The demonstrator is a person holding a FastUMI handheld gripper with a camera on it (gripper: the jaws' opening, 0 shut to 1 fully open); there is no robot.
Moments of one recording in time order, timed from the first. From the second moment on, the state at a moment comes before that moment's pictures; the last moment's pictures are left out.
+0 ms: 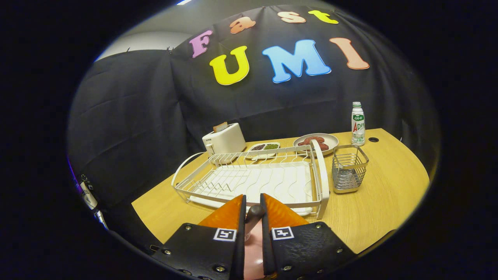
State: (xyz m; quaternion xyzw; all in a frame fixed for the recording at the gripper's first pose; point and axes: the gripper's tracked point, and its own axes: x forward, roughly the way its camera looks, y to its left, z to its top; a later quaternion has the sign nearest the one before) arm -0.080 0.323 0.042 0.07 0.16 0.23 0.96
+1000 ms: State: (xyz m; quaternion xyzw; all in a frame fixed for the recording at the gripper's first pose) arm -0.056 0.243 0.230 0.00 0.01 0.10 0.99
